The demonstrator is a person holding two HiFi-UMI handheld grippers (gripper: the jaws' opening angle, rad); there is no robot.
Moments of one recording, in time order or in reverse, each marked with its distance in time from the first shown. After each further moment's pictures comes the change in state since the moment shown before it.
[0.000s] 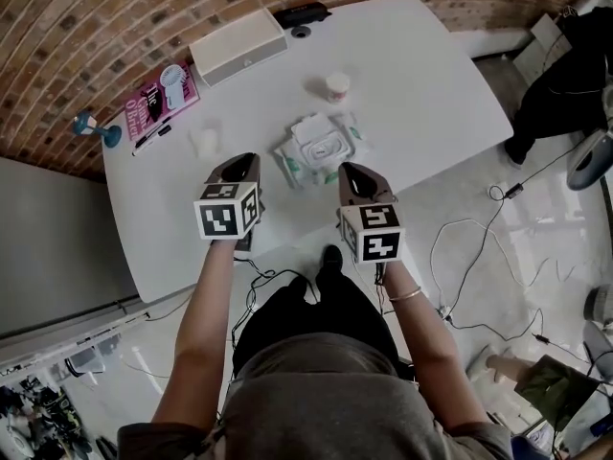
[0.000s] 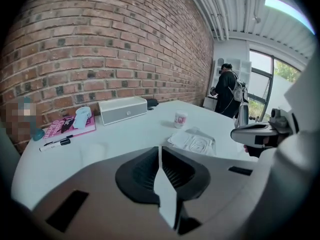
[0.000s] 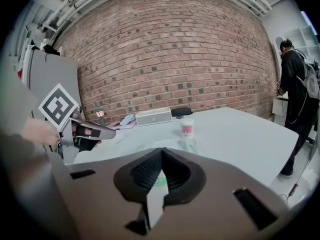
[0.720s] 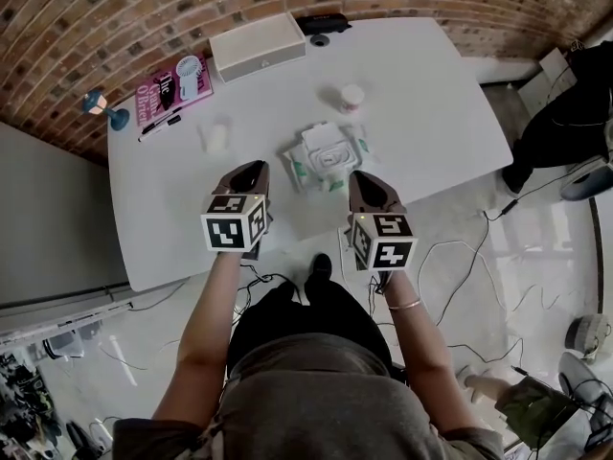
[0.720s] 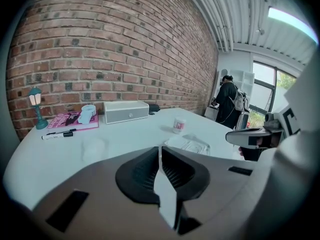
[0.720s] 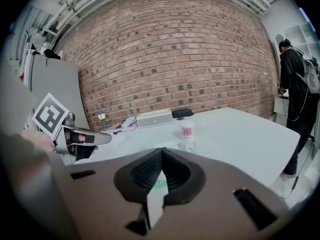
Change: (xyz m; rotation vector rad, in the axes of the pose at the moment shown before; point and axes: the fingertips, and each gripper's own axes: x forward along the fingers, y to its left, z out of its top) left arm -0.019 -0.008 -0.004 -0.092 -0.088 0.004; right arm -0.006 -0.007 0.008 0.007 -0.009 0.019
